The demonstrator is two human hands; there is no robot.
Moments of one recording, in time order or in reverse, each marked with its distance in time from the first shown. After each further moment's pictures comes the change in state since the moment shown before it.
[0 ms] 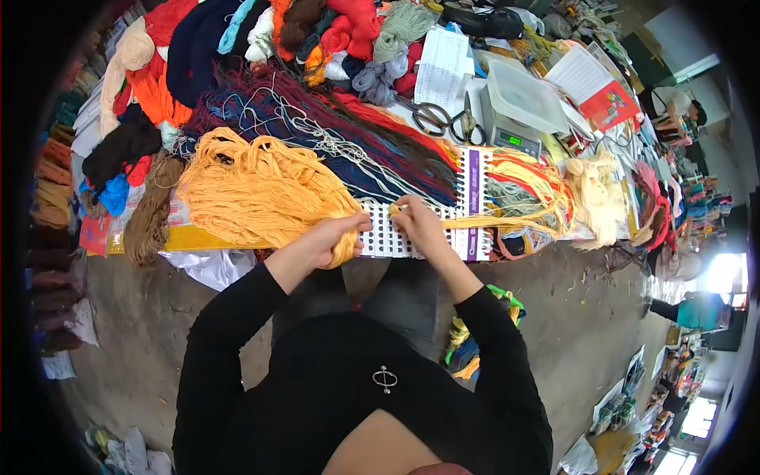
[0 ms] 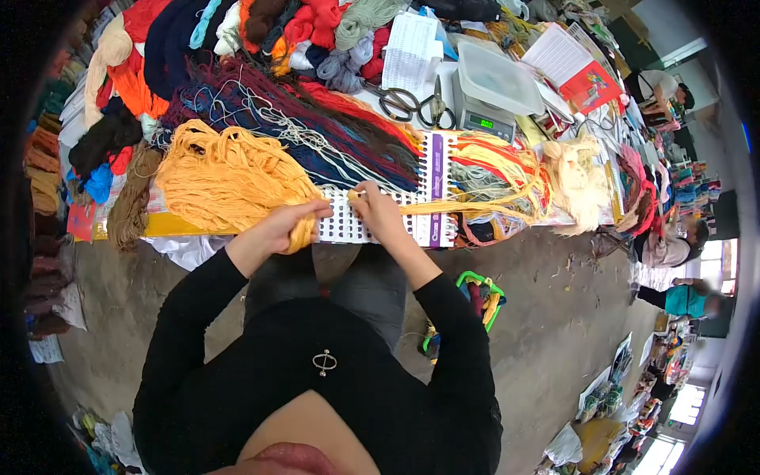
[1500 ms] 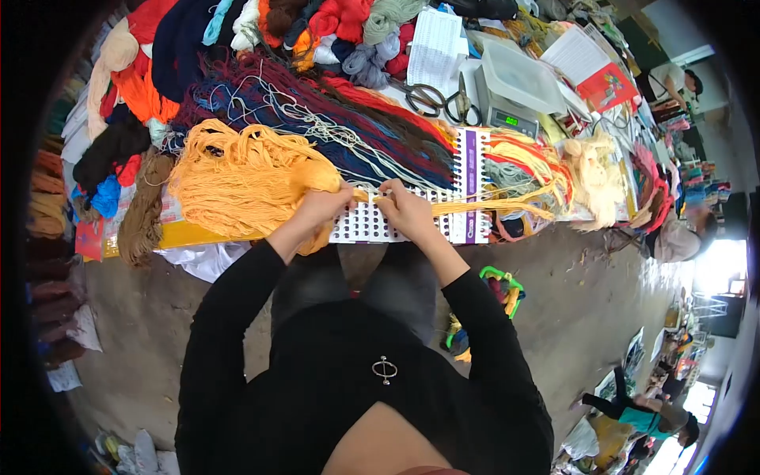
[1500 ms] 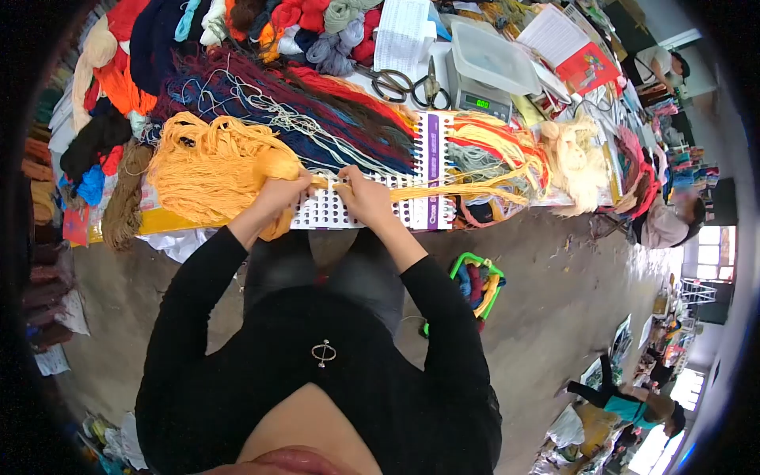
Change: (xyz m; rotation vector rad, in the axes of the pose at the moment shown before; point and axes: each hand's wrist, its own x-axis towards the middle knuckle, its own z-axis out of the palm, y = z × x) left_hand 0.018 0.015 -0.007 0.616 0.210 0.434; right_hand 0.005 0.007 0.021 -0.311 0.001 -0.052
